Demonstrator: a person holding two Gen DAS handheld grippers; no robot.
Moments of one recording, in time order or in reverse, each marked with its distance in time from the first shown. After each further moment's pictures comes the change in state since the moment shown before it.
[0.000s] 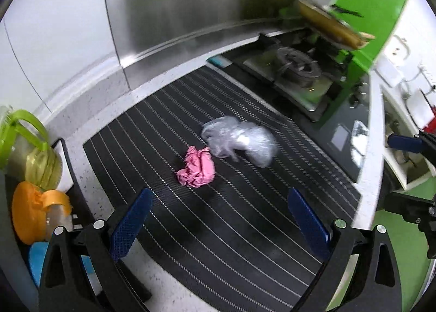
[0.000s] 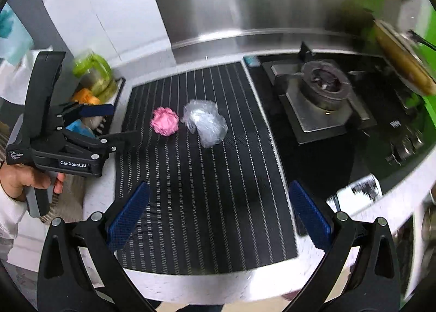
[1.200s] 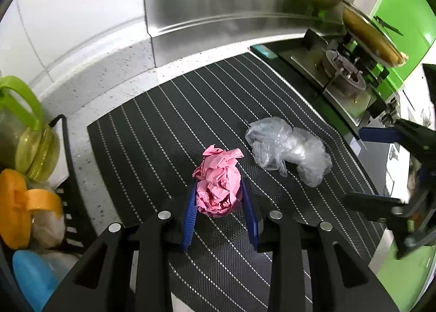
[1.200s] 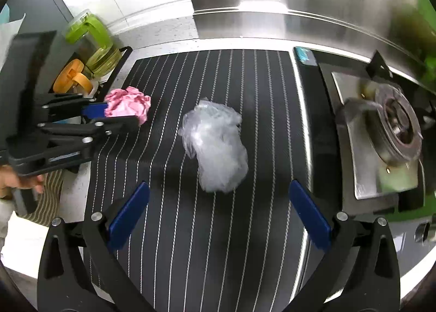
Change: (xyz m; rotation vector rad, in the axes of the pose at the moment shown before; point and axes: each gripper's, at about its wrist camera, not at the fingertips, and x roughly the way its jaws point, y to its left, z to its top) left arm 0.040 0.042 0.009 -0.143 0.034 0.056; right arm 0.113 0.003 0.062 -0.212 0.124 0.124
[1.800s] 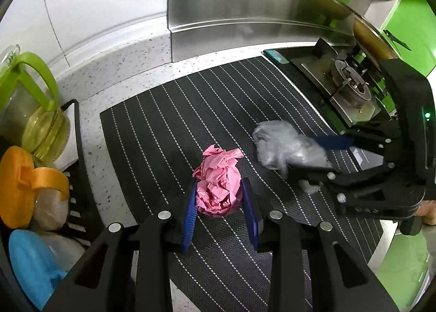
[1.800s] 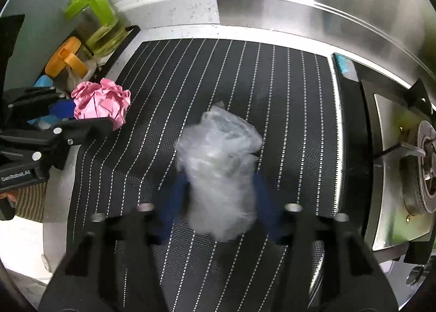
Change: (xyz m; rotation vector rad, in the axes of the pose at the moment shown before) left arm -0.004 0.007 -0.006 -0.068 -0.009 0.012; right arm 0.054 0.010 0.026 -0.124 0.060 0.043
